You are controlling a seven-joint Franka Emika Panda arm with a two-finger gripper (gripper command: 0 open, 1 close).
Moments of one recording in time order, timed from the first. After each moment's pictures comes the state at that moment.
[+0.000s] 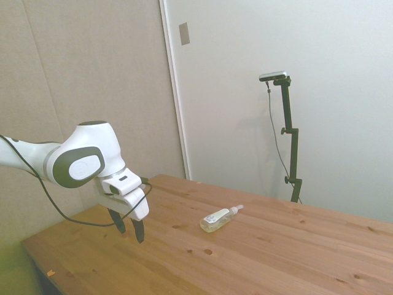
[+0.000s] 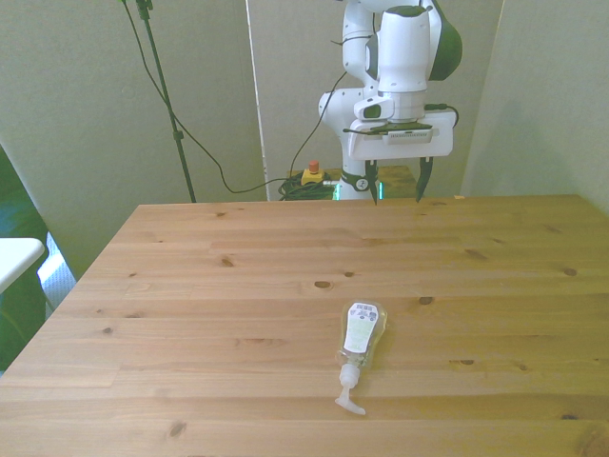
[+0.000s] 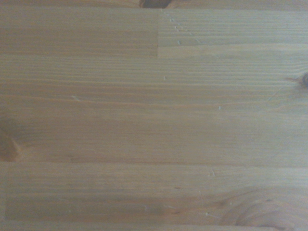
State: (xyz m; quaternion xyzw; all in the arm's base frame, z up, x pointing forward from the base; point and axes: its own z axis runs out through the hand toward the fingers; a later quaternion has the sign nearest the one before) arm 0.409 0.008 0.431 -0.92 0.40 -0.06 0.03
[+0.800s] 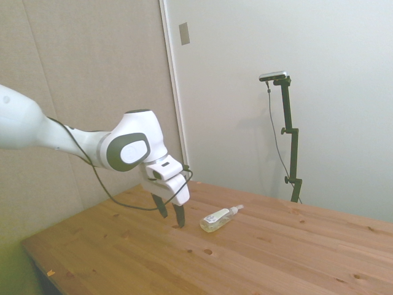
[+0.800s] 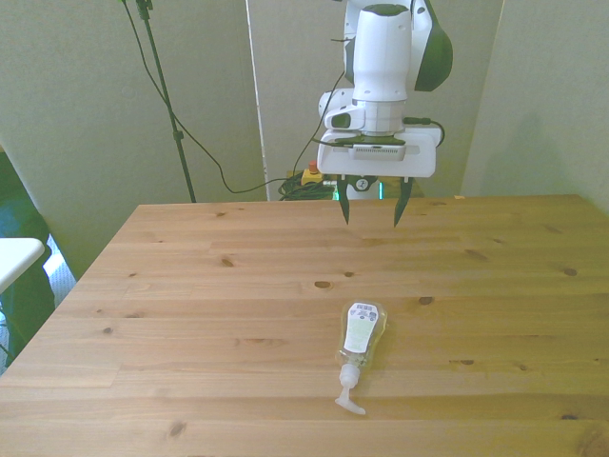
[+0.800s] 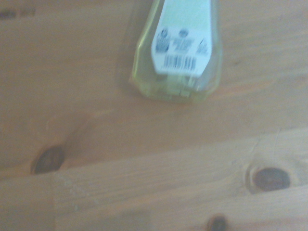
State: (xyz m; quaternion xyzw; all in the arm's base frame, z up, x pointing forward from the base) arm 0.526 -0.070 0.451 -0.87 0.48 -0.09 0.02
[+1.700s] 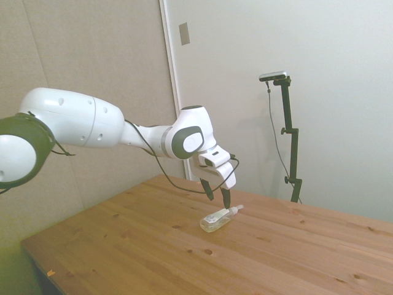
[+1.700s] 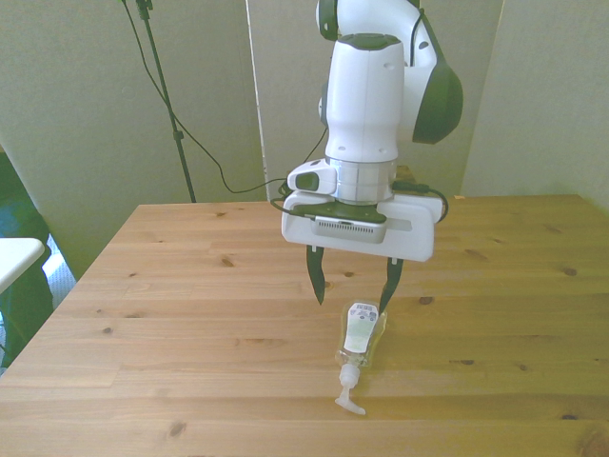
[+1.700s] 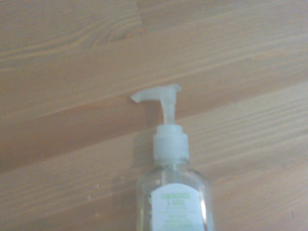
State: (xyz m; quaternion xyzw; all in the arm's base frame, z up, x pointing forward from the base) arm 0.708 -0.101 0.432 -0.84 0.54 -0.11 0.02
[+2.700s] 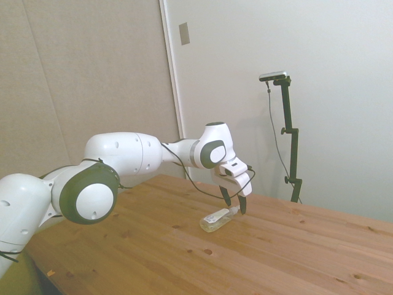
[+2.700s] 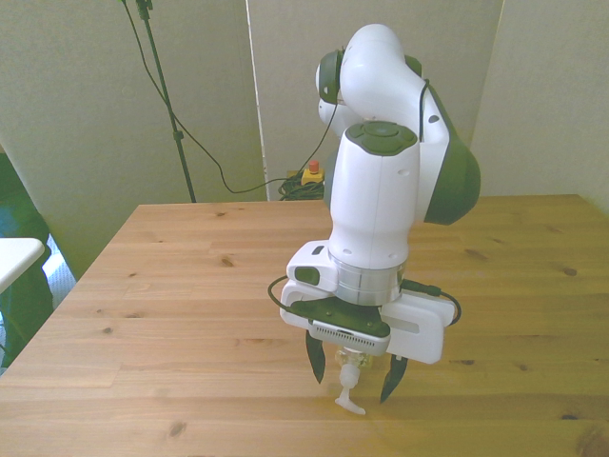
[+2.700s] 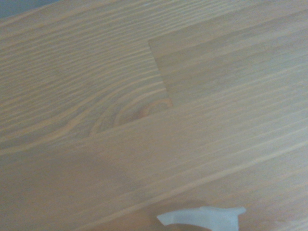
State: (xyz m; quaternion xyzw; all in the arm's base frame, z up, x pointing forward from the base) arm 0.783 -0.118 0.364 -0.82 0.56 -0.09 0.01
